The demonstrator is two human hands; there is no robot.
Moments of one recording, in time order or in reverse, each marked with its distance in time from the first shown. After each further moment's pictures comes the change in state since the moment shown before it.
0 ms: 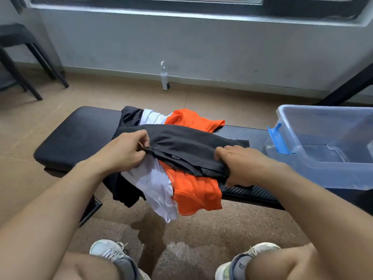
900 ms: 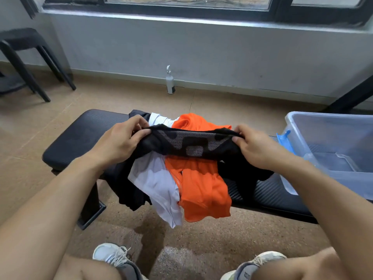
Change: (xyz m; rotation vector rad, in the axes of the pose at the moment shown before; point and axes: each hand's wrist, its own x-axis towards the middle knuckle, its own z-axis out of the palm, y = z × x) left_hand 0.000 -0.002 -0.025 -0.107 0.243 -0.001; right_hand 0.016 0.021 -0.018 0.678 0.337 0.159
